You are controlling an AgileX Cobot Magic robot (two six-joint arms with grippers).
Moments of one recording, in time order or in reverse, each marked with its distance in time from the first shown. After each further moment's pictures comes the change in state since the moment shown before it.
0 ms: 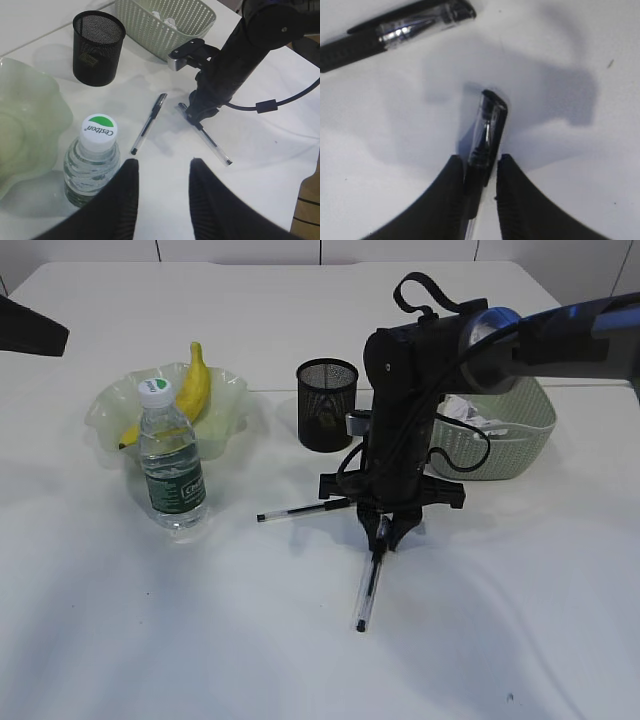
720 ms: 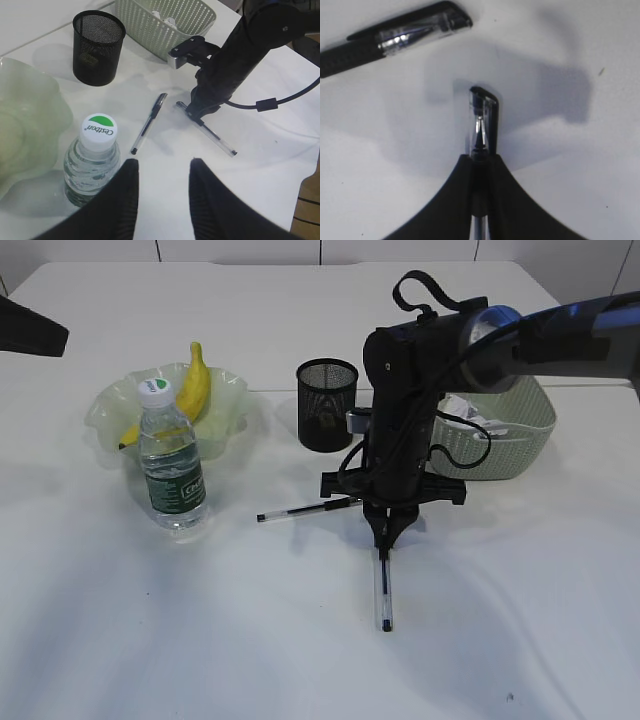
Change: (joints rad) left arm 0.000 0.000 0.000 0.002 0.000 0.000; right arm 0.000 0.000 -0.003 -0.025 0.000 0.002
